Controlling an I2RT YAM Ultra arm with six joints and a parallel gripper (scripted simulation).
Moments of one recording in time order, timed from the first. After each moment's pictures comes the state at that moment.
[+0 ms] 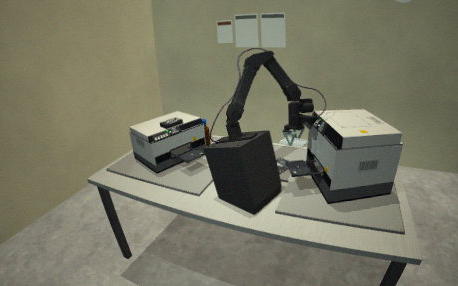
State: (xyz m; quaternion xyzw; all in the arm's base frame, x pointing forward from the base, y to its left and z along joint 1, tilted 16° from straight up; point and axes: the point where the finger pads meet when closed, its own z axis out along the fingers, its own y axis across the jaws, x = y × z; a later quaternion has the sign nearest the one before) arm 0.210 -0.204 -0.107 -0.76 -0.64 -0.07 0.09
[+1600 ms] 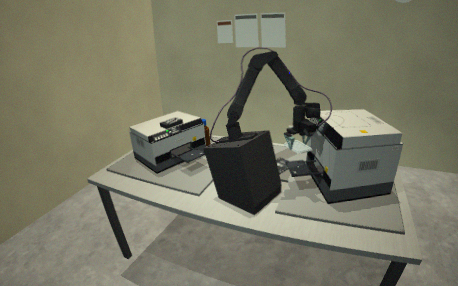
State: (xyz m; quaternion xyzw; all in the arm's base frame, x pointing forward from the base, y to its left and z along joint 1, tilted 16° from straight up) arm 0.156 -0.237 -0.117 -0.90 -0.43 -0.07 0.11
